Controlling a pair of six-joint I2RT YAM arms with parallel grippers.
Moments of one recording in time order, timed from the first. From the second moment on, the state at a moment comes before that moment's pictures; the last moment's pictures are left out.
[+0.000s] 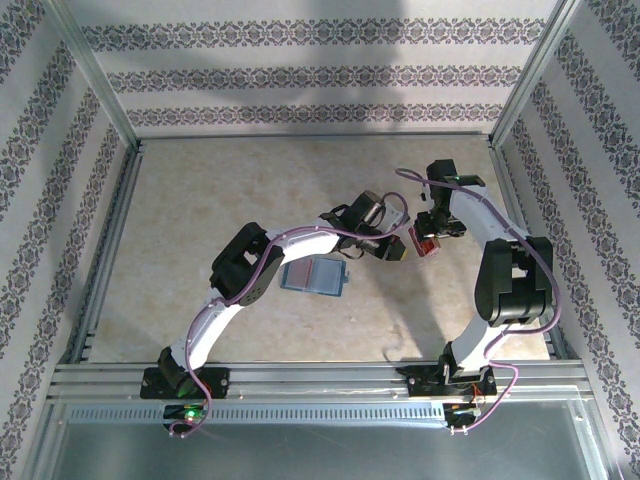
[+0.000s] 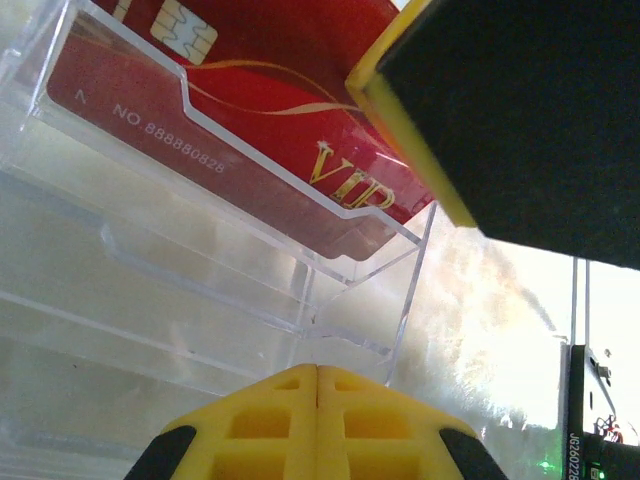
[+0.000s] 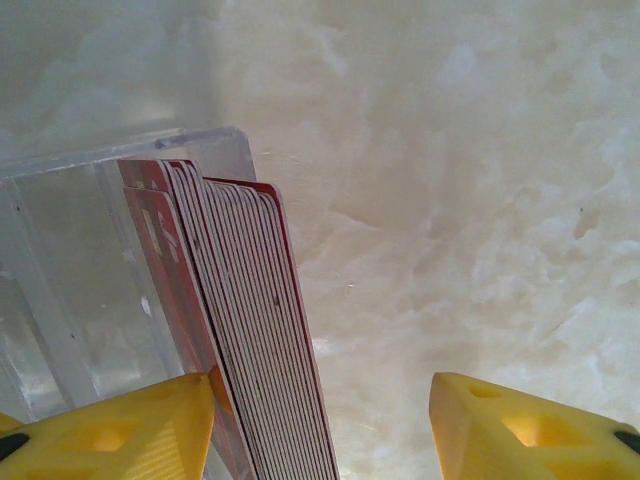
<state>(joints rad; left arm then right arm) -0.81 2.37 1.78 -0.15 0.63 -0.37 0.05 1.69 1.27 -0.97 0.12 -0.02</state>
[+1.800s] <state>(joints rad) -0.81 2.36 1.78 -0.15 0.62 -0.36 0.06 1.65 1.25 -0.97 0.17 -0.02</state>
